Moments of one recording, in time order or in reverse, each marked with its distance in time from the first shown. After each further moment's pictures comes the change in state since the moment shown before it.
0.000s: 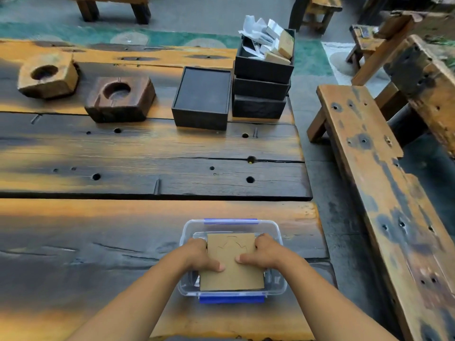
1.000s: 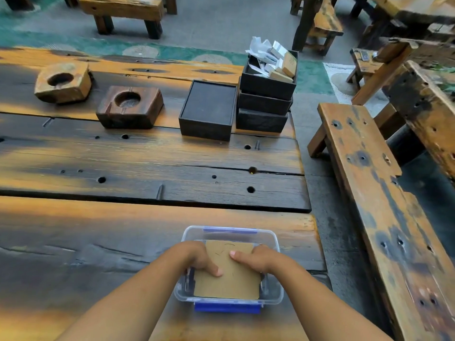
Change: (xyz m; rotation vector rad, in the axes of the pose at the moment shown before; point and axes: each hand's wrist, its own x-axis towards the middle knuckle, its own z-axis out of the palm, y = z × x) left_hand -0.007 0.013 -0.014 -0.047 -0.129 -0.160; right_hand -0.010 -0.015 -0.007 -0.003 -0.063 0.093
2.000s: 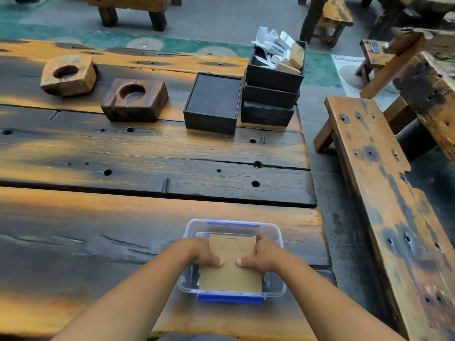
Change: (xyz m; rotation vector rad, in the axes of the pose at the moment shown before) left_hand -0.004 -0.004 0.002 0.268 0.099 0.050; right_hand -0.003 0.000 0.004 -0.104 0.062 -0.116
